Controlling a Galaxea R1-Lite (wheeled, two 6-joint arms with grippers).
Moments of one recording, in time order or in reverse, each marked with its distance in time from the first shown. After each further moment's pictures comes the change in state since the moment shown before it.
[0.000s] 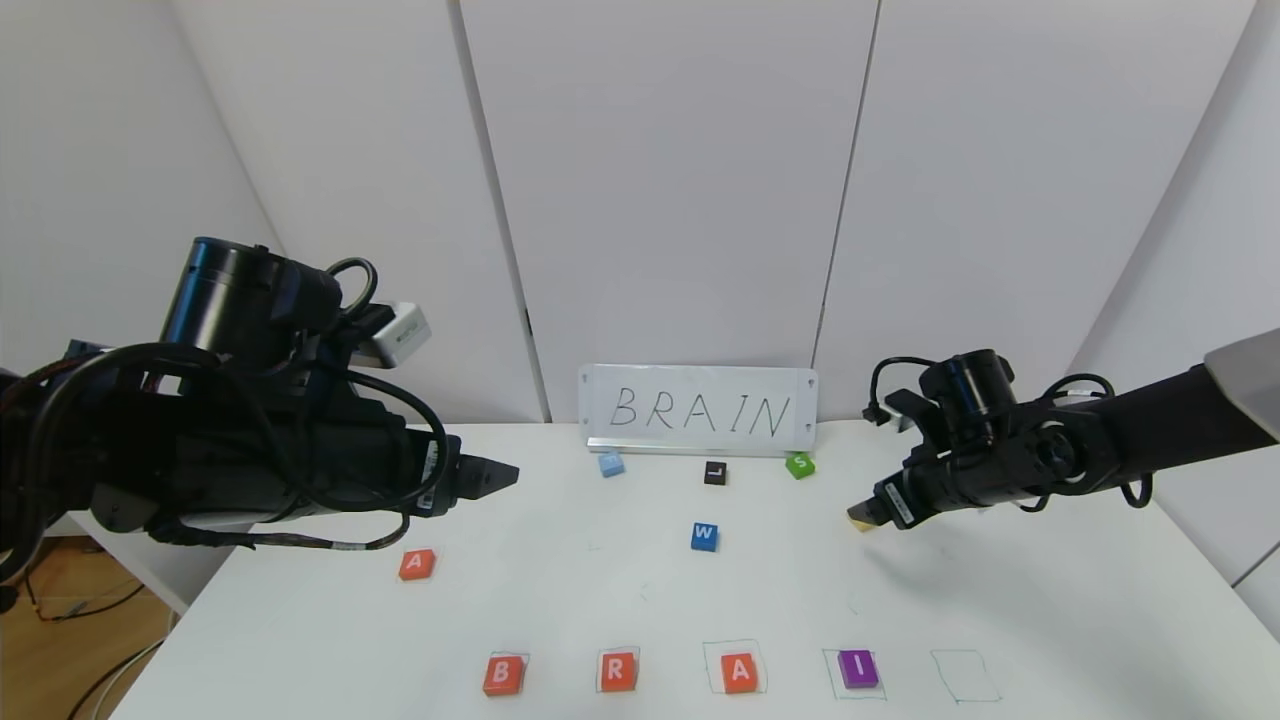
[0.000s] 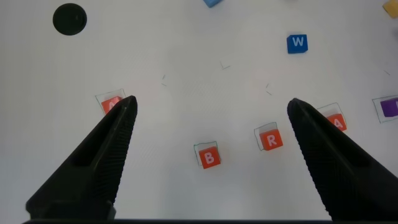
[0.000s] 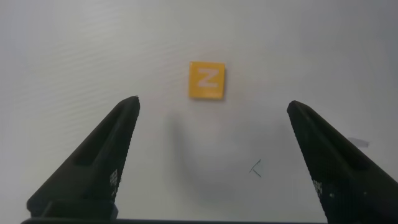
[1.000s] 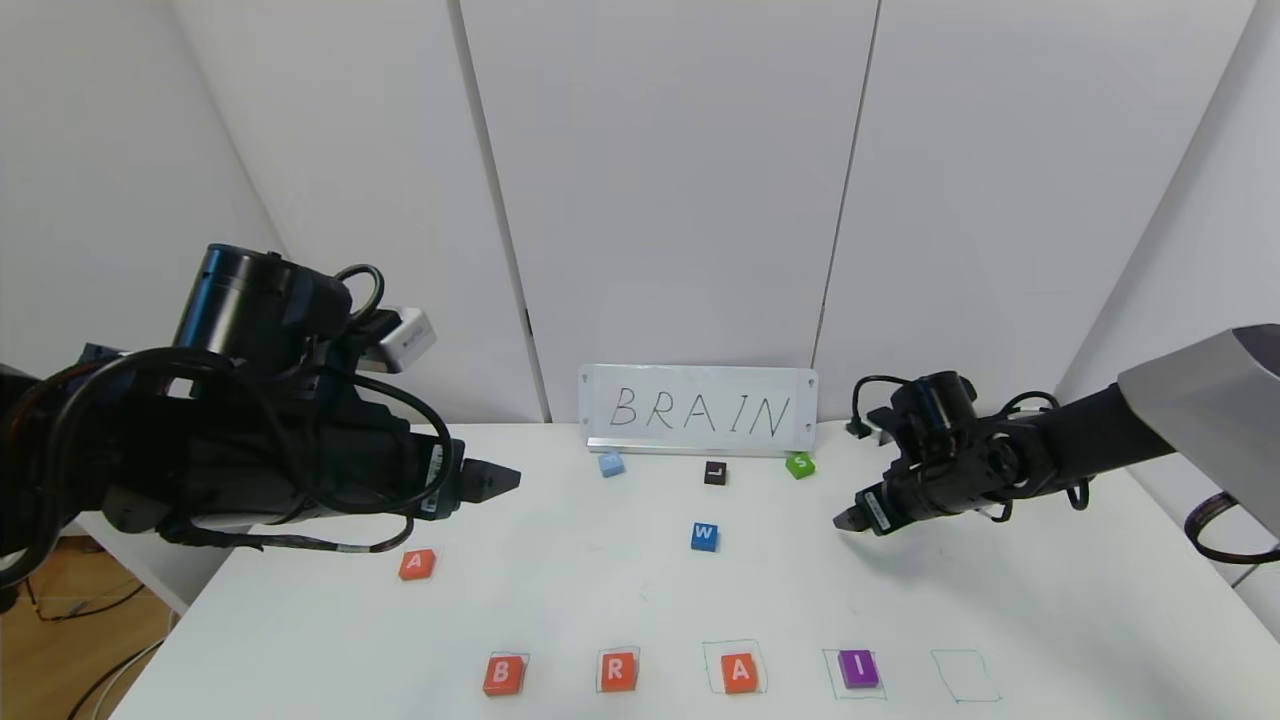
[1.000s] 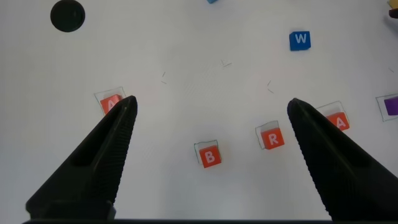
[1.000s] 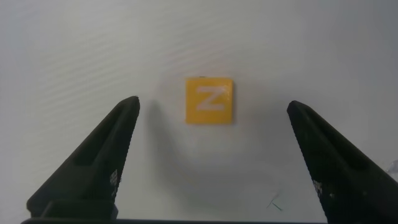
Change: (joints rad) left arm -0.001 0.013 0.001 0.000 0.000 0.000; right arm 0.004 0.140 -0.106 0.025 0.001 0.062
